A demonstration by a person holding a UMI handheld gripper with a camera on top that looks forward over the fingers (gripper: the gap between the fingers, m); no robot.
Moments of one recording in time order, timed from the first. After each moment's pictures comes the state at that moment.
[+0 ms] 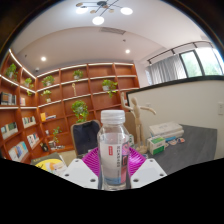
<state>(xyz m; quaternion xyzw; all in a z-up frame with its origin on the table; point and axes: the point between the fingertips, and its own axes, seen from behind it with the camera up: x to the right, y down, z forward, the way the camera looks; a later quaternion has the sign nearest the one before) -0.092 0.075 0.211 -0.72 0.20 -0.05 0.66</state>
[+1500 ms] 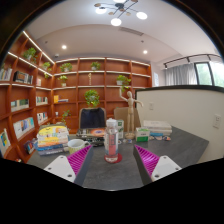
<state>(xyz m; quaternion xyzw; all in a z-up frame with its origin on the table) -0.081 -0.101 0.167 -0.76 0.08 -0.06 0.64</state>
